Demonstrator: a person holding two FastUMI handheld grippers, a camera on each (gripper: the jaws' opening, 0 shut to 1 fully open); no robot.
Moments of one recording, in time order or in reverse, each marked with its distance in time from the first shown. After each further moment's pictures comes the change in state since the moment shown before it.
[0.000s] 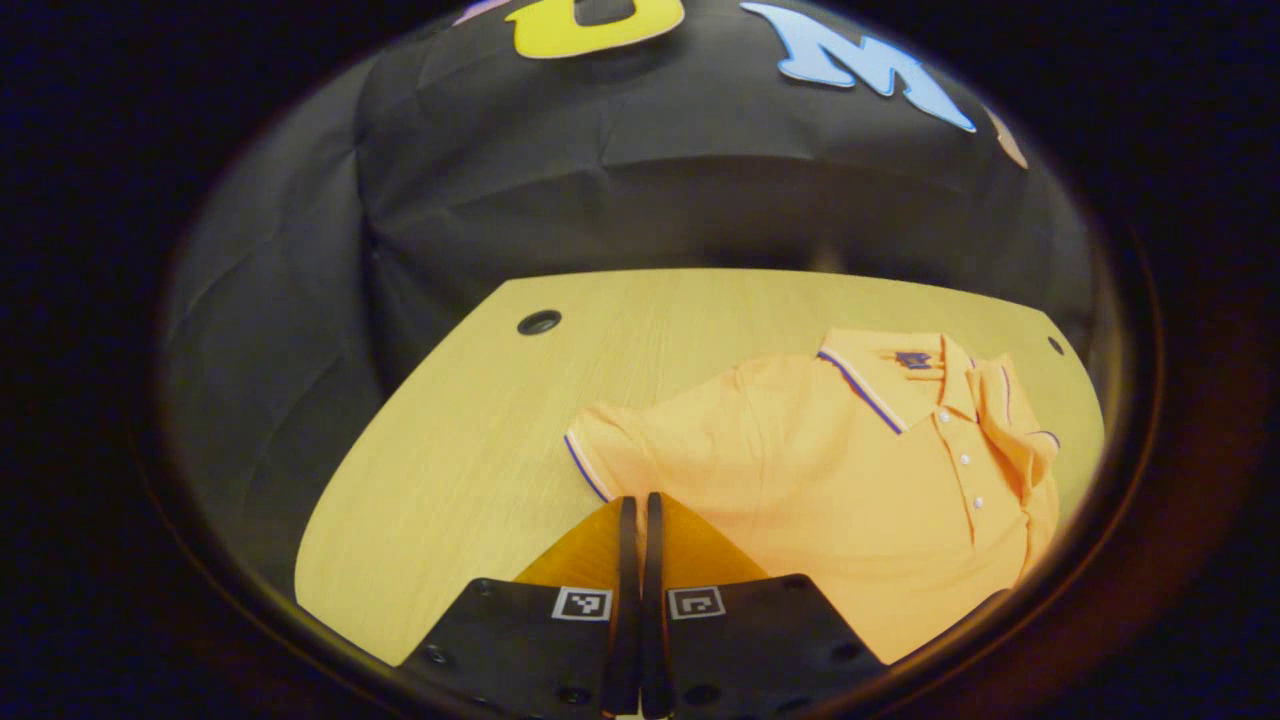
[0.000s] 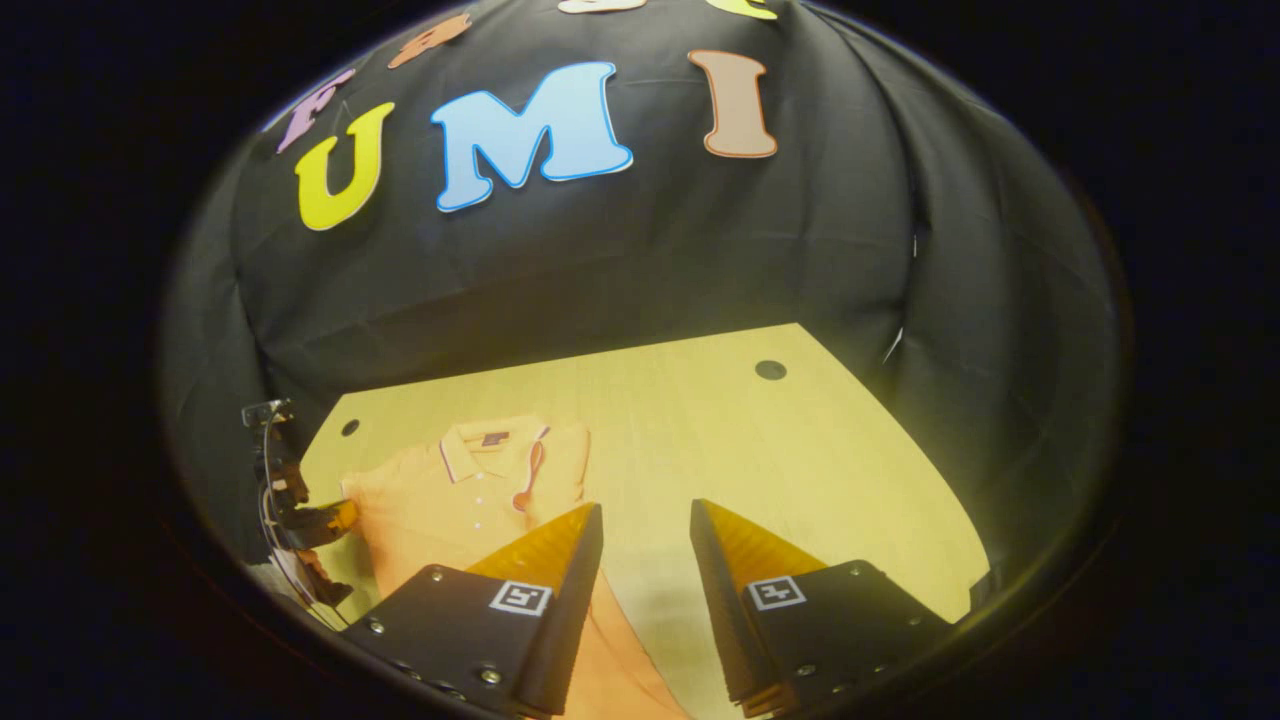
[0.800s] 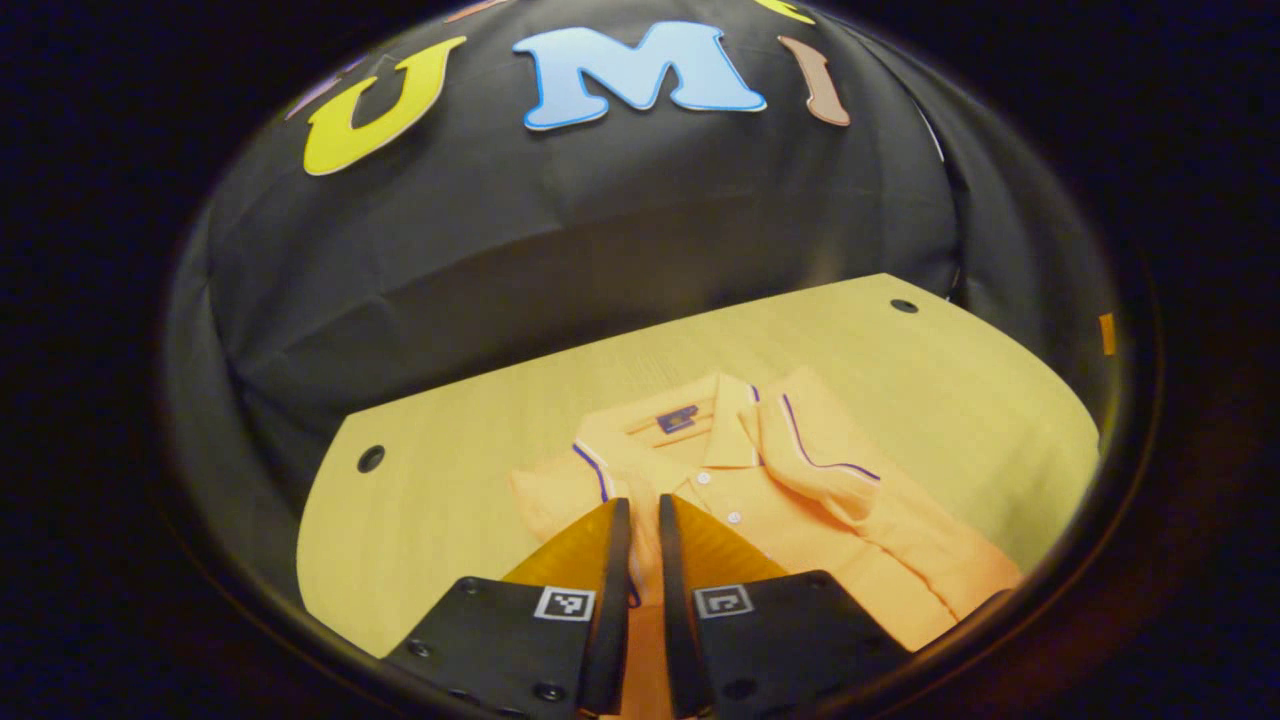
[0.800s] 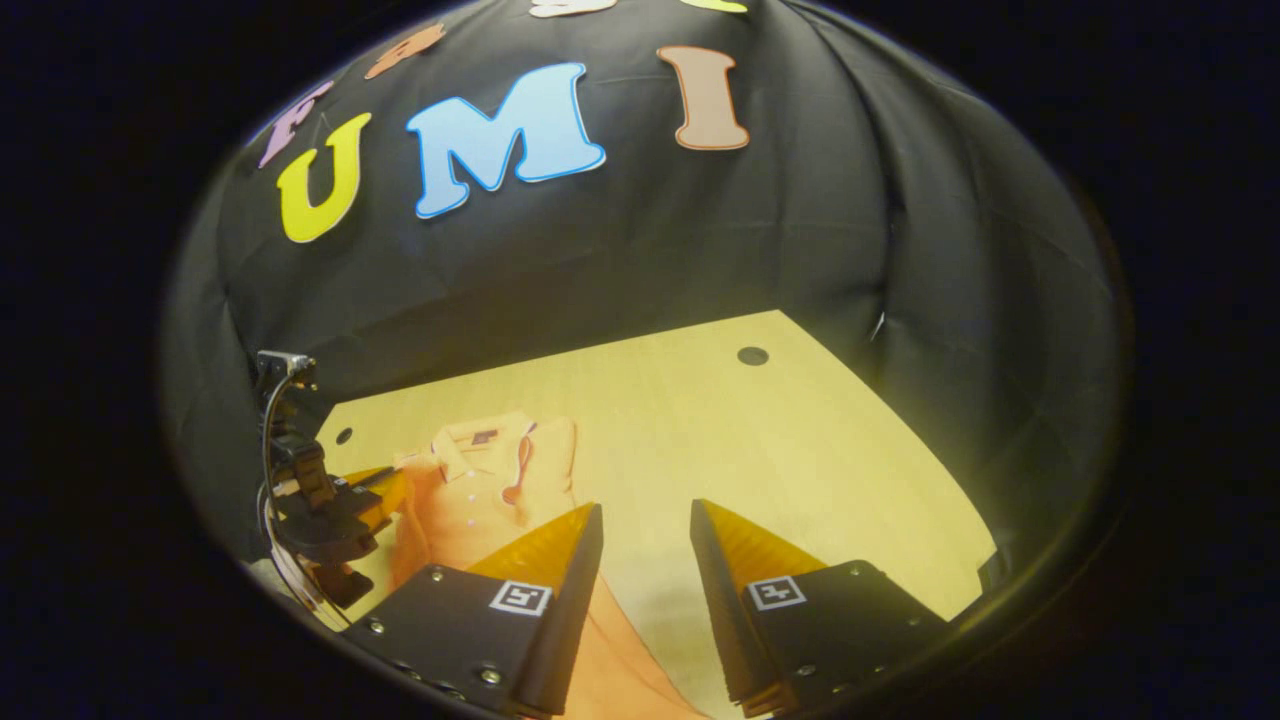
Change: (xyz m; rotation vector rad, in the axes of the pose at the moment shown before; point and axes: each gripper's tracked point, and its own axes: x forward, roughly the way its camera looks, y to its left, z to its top) left arm -0.043 -0.170 0.034 0.256 -0.082 -0.356; right arm -0.009 -0.018 -0.014 0.058 0.012 -0.031
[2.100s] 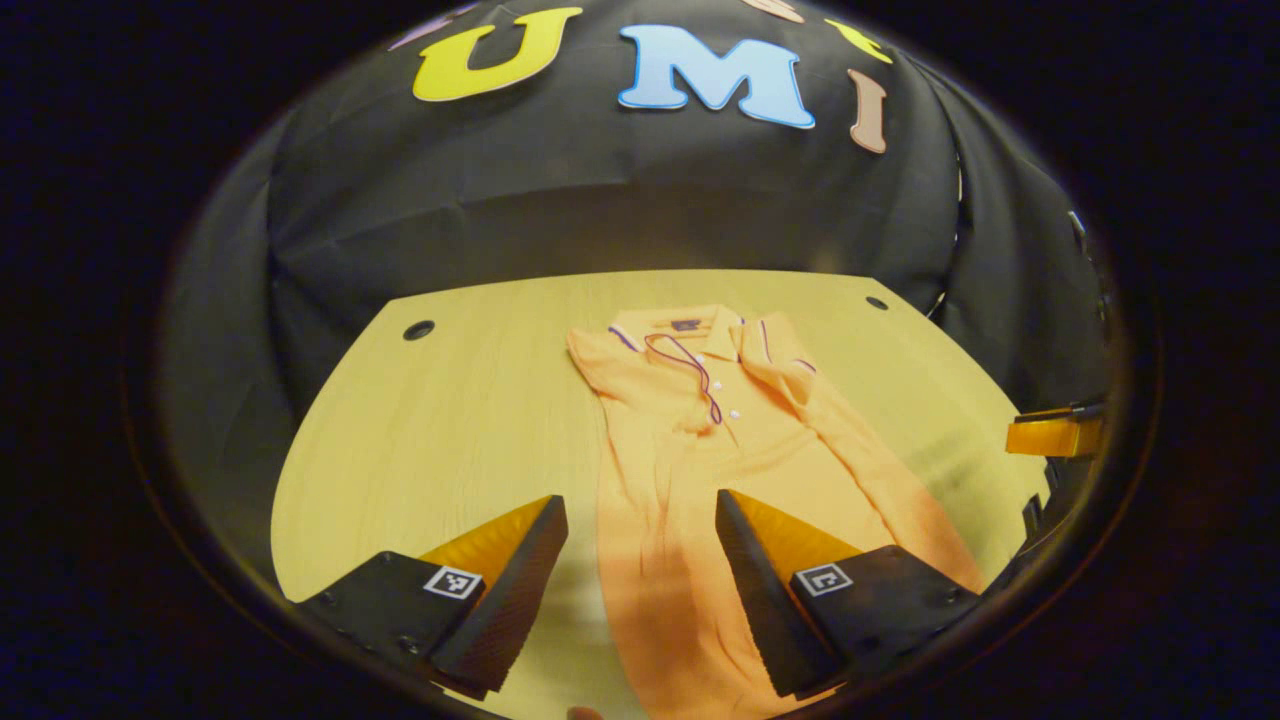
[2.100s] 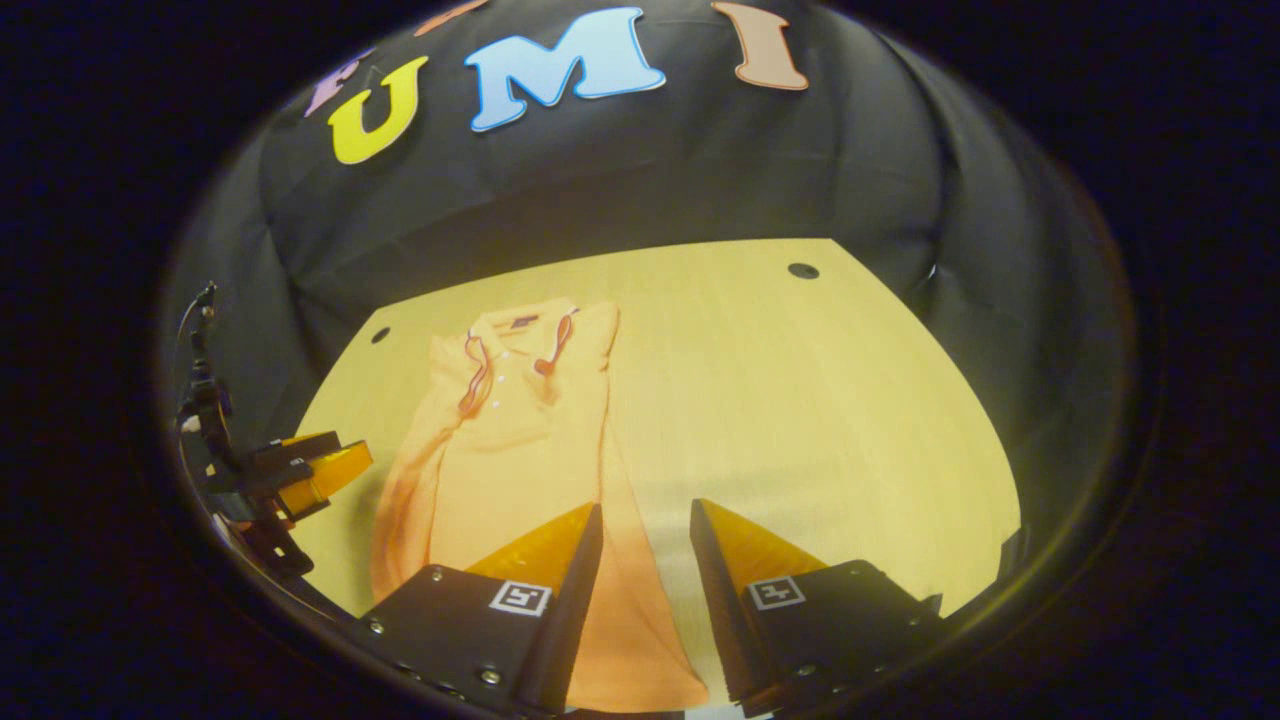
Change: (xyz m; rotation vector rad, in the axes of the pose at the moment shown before) left arm -0.151 0.013 -0.103 -0.220 0.114 -0.006; right arm -0.016 0.018 -0.115 -0.129 0.246 0.148
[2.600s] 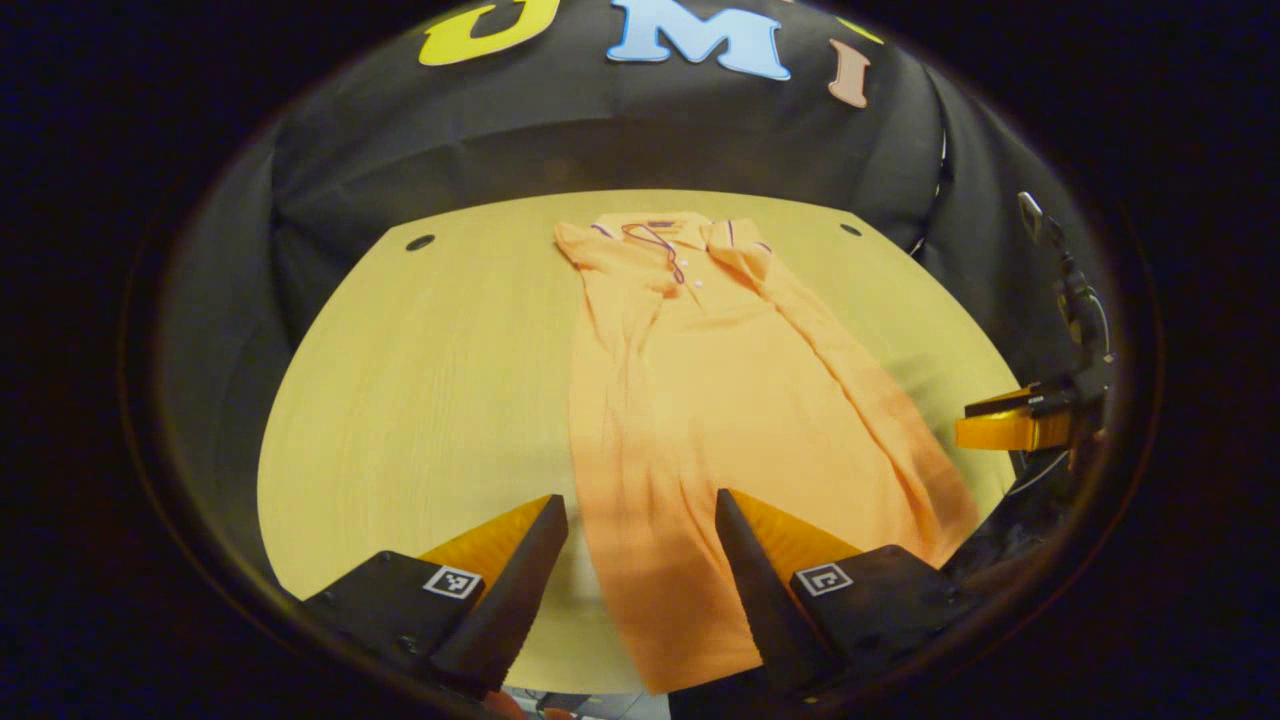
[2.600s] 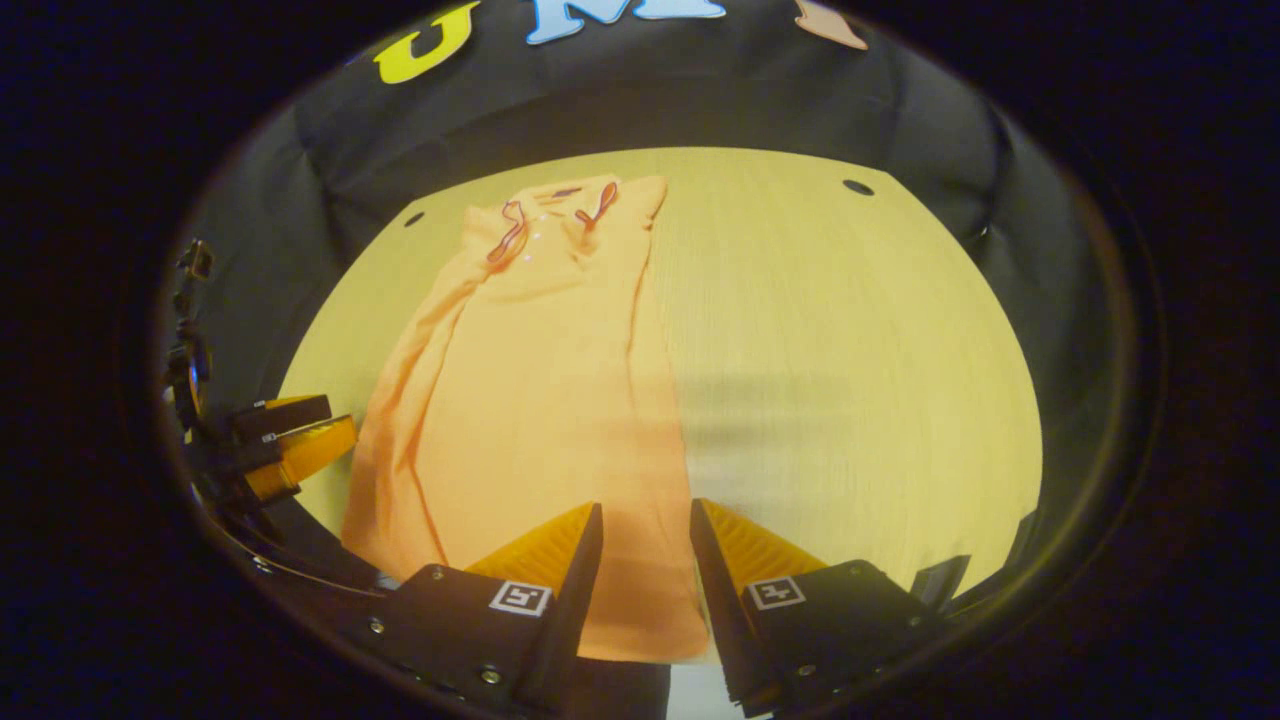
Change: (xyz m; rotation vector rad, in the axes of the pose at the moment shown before) left arm -0.065 -0.022 -0.108 -0.012 0.209 -0.011; right arm -0.003 0.004 -0.099 -0.110 0.286 0.075
